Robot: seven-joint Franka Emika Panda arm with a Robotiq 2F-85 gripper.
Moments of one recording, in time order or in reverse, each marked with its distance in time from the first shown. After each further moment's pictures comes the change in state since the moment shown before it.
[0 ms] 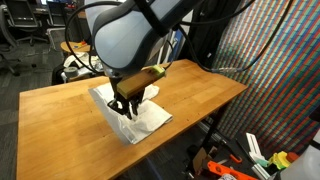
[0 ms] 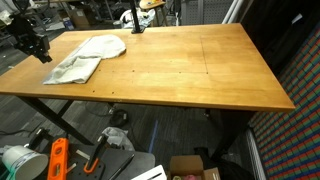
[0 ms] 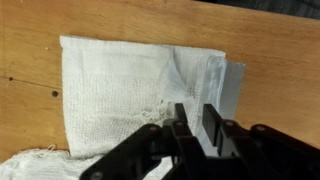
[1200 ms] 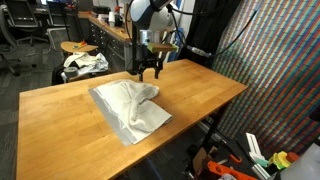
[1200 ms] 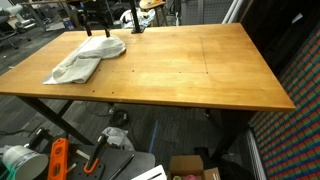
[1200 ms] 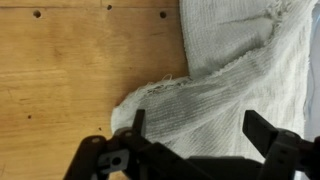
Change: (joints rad) arm -0.285 0.284 -0.163 0.484 0.237 -0.230 -0.401
